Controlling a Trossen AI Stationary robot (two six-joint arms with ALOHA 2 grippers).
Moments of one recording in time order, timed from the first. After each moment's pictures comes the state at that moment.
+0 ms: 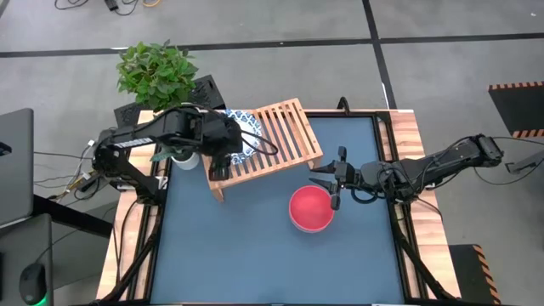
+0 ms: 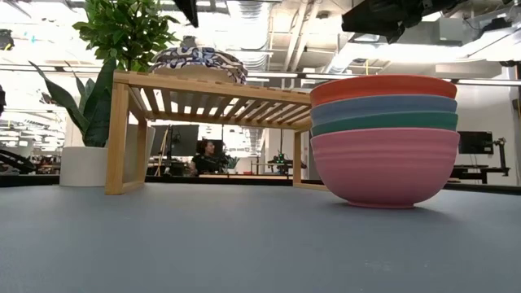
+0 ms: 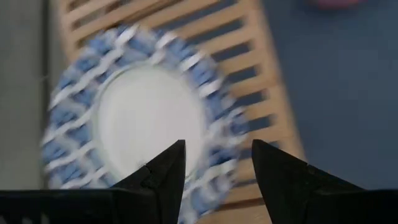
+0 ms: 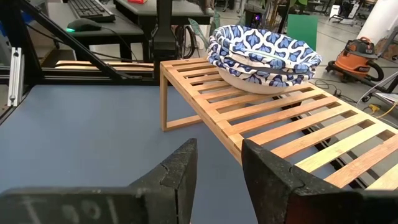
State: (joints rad) left arm 0.07 1.55 1.85 -1.41 -0.25 0.10; right arm 0.24 0.98 0.66 0.08 0.47 0.00
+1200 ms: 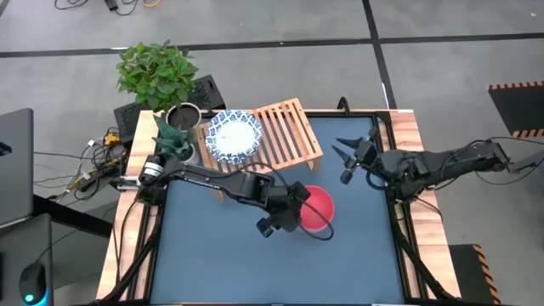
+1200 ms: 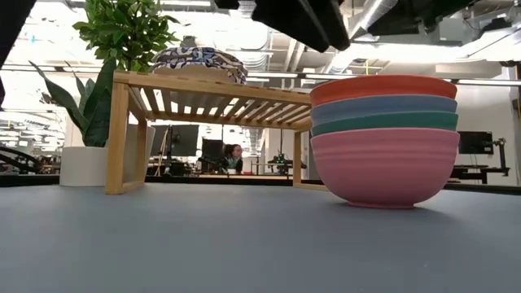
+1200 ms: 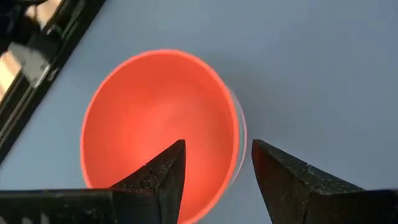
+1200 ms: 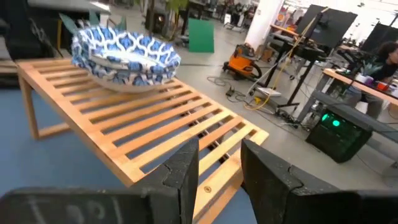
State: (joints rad) left arm -0.18 2.02 1.86 -0.73 0.00 0.72; right arm 0.18 0.75 0.66 -0.11 0.84 -0.10
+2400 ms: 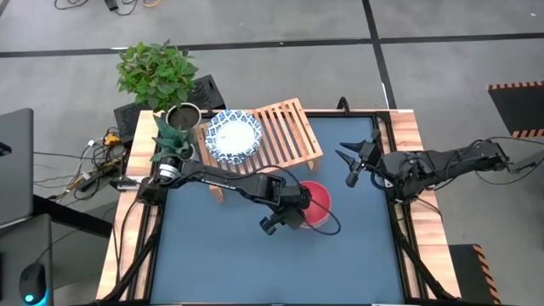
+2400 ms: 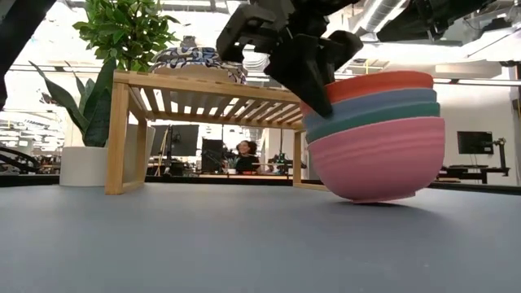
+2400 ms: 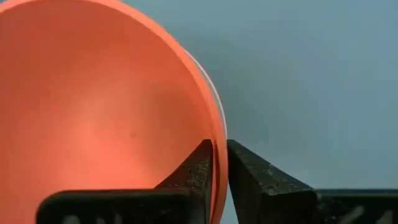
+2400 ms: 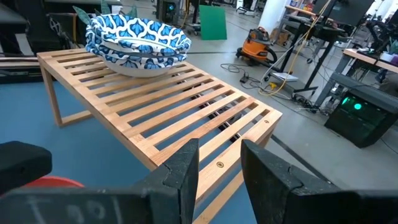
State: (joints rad) left arm -0.14 2.14 1.86 -0.76 0.07 0.71; right arm 0.21 0.69 0.66 -0.26 0.81 0.03
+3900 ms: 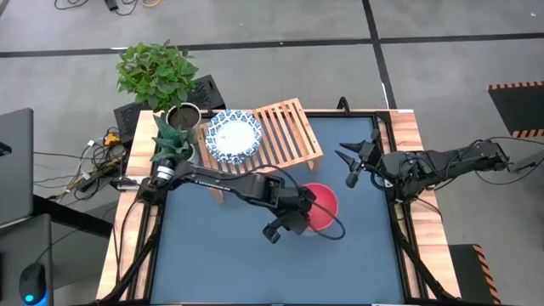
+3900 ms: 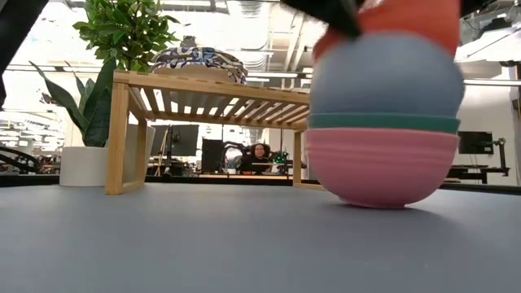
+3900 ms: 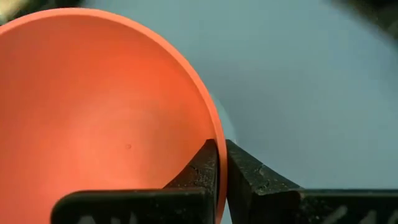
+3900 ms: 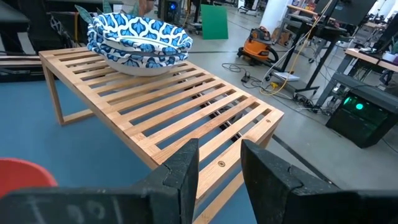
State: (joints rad) left arm -0.18 2.12 2.02 -0.81 0.13 0.58; right arm 0.21 0.69 0.66 -0.26 0.80 0.03
